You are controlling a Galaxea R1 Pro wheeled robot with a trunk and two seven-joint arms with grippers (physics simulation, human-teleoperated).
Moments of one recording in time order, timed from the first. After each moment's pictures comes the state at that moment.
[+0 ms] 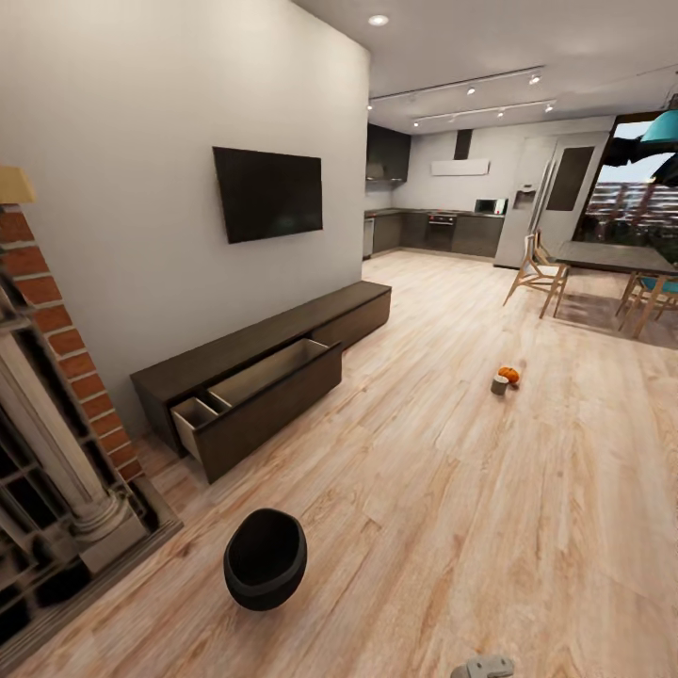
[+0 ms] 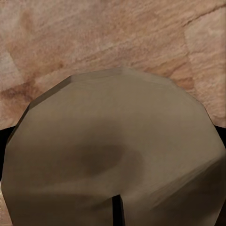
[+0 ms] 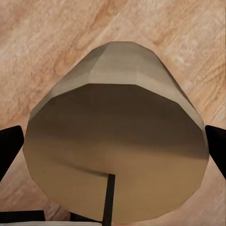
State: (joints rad) left arm -0.45 0.02 -0.54 0.05 1.10 0.27 0.30; right arm -0.47 0.01 0.12 0.01 -0.01 -0.02 -0.14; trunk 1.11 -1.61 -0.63
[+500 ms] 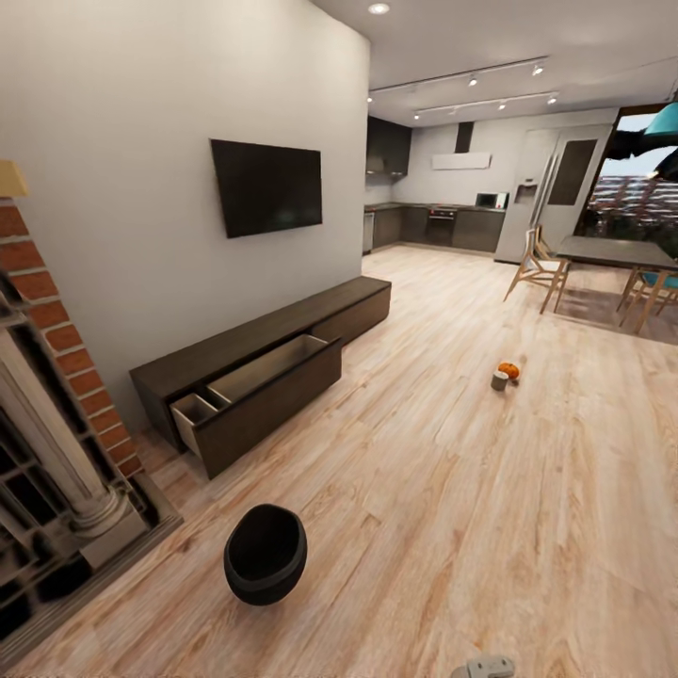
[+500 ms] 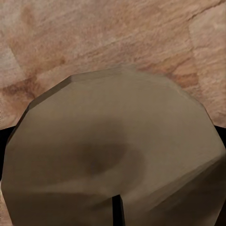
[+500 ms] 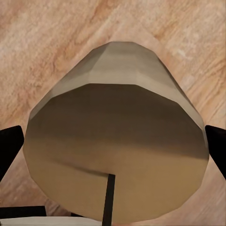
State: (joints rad) left arm -0.45 0.02 -0.54 0.05 1.10 0.27 0.30; right arm -0.47 0.01 0.12 0.01 -0.02 -0.02 -0.14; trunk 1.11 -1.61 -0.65
